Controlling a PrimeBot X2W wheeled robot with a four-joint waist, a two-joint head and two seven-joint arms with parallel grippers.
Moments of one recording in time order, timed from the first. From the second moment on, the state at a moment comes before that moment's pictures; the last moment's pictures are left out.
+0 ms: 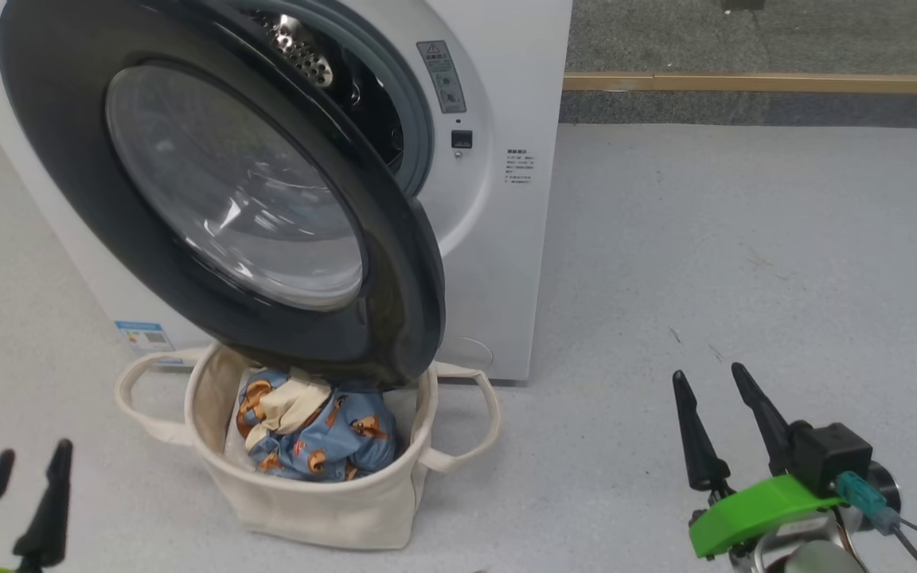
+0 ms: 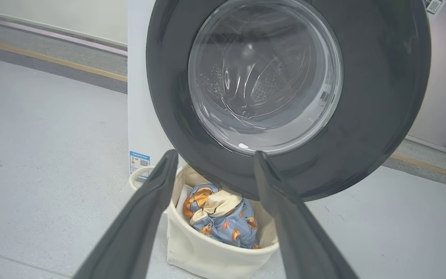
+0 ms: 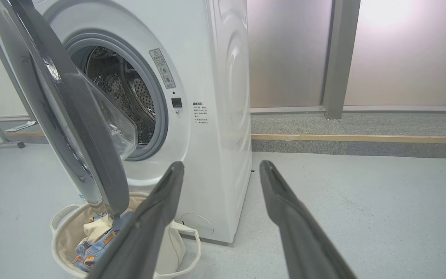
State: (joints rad) left arm -0.02 0.63 -0.20 0.26 -0.90 -0.08 -0.25; right arm -0.11 -0.05 0.09 0.28 0.14 0.12 -0.25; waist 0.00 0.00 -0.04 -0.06
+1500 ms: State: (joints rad) left arm -0.02 0.58 -0.19 0.26 -0.82 -0.12 -0.25; right arm -0.12 -0.05 0.14 0.24 0.23 0.12 -0.25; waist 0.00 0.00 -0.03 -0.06
